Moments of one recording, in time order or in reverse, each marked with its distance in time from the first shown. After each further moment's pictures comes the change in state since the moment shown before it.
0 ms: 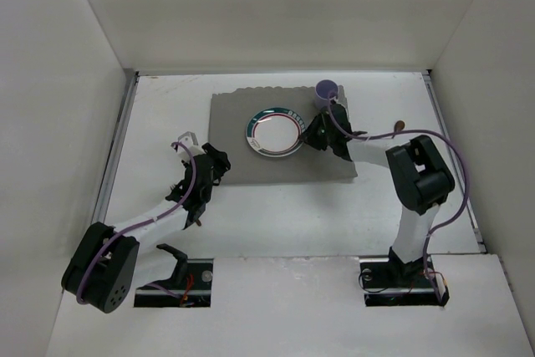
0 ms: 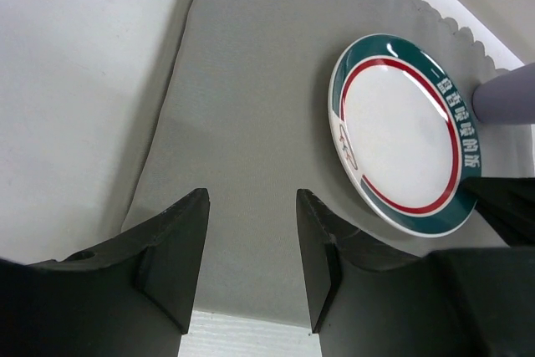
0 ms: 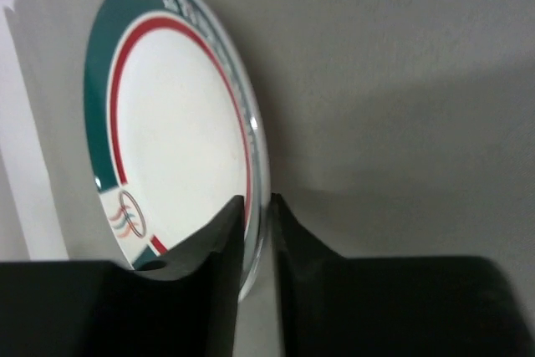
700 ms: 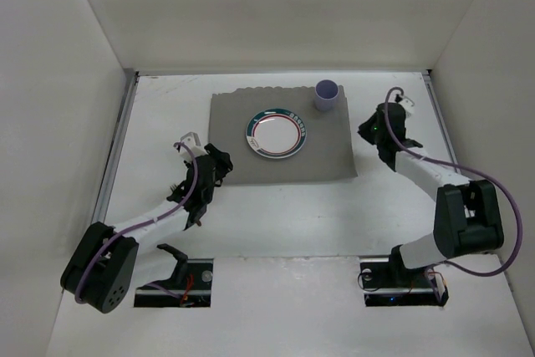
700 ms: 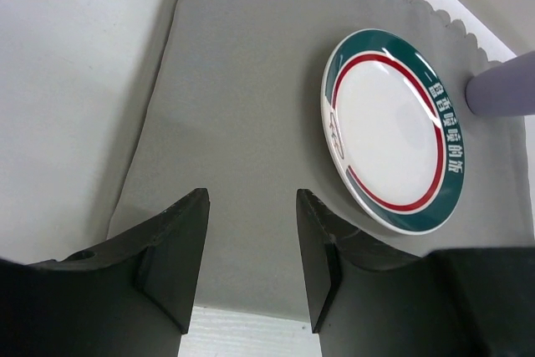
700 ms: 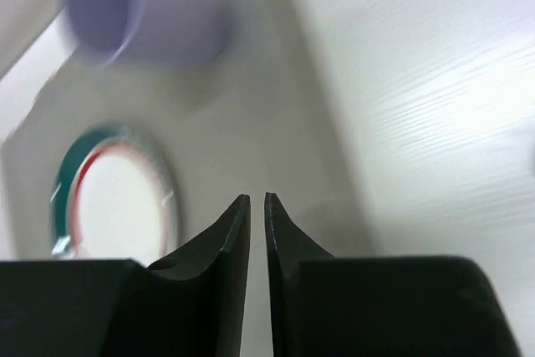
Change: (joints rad) left arm -0.024 -0.003 0.000 0.000 -0.005 -0.003; right arm -0.220 -0.431 -0.234 -0.092 0.185 -0.161
